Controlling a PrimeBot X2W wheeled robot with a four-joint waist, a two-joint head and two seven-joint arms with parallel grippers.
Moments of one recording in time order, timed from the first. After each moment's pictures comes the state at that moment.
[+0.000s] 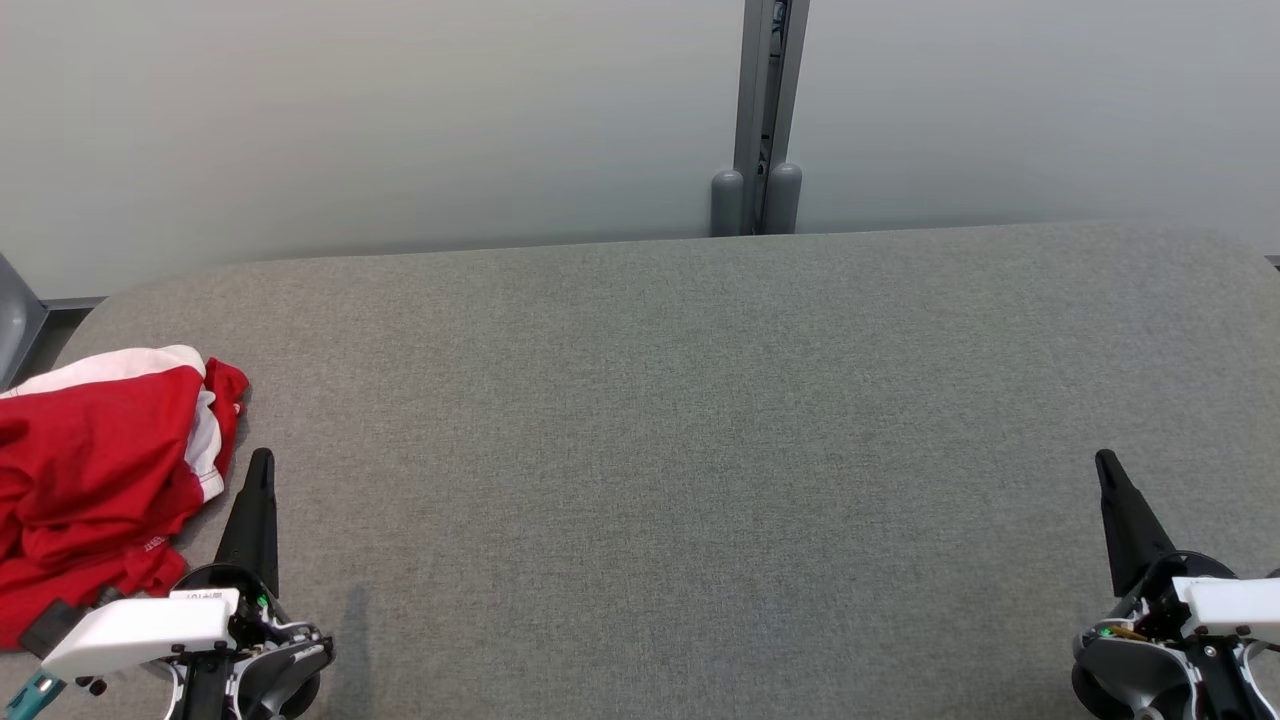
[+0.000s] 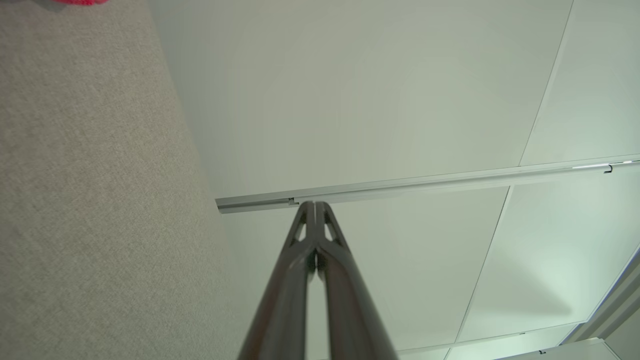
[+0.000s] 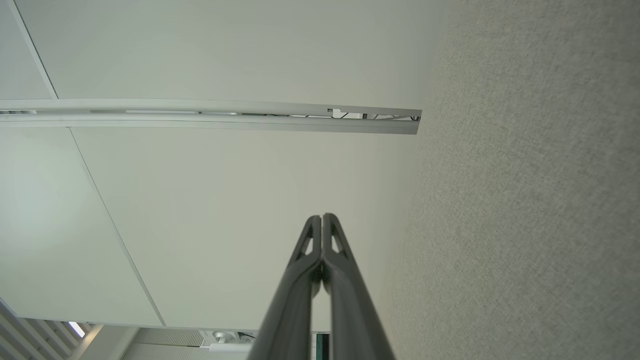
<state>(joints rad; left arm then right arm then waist) -0.10 0.05 0.11 0.25 -1.61 -0.13 0.11 -0.11 -0.05 -0.11 0.25 1.61 0.13 0.11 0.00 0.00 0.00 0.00</state>
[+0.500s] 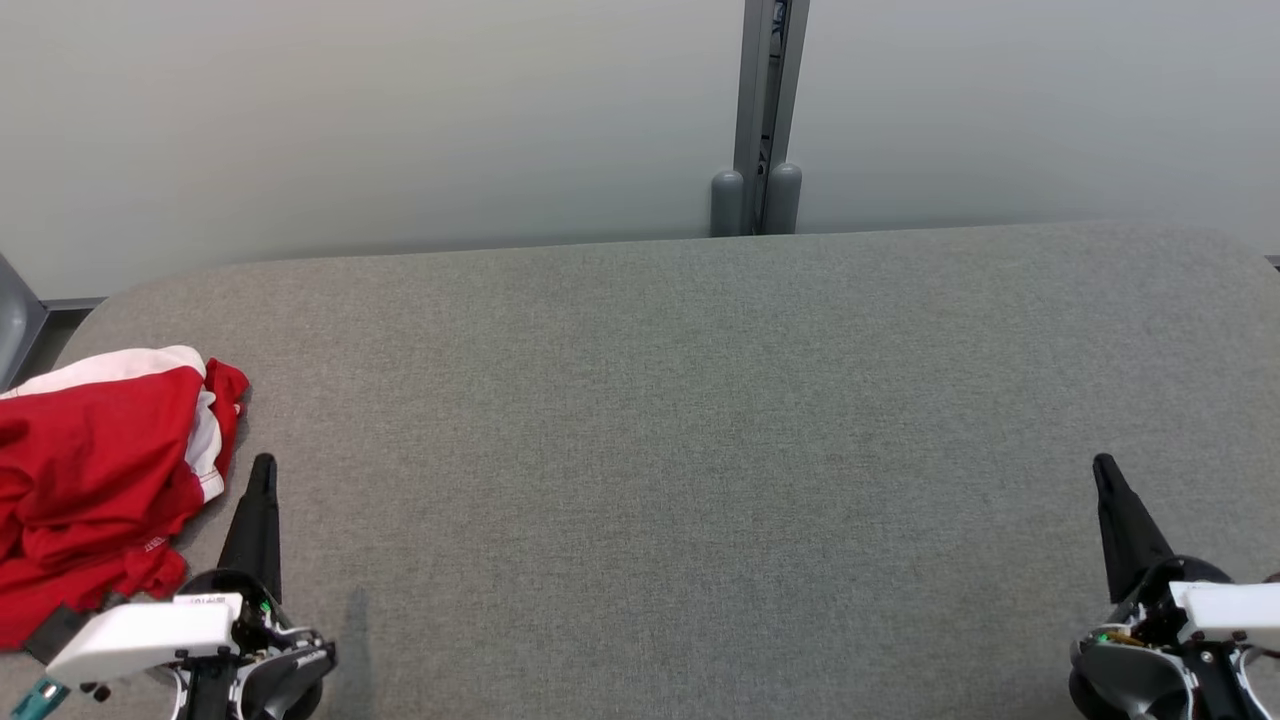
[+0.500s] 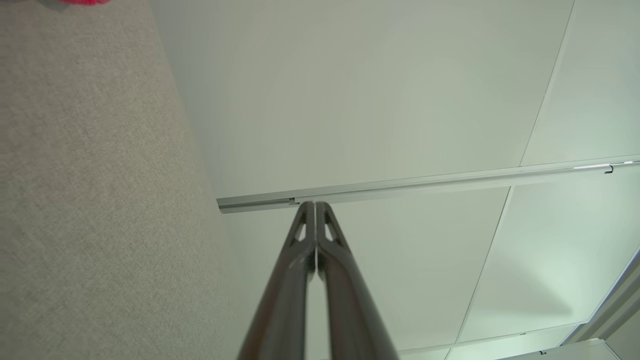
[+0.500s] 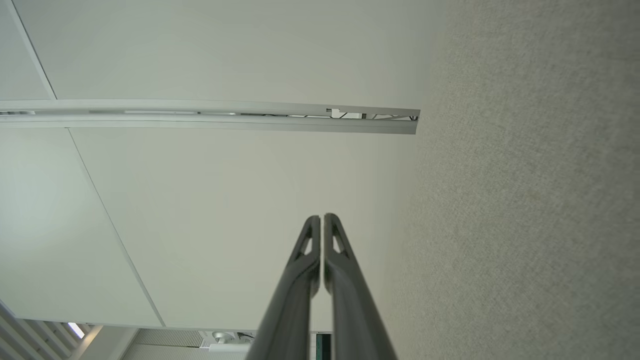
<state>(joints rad) -0.10 0.05 0.11 0.25 -1.61 -0.13 0.11 -0.11 -0.04 -0.11 0.25 1.61 0.13 0.11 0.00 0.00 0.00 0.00</state>
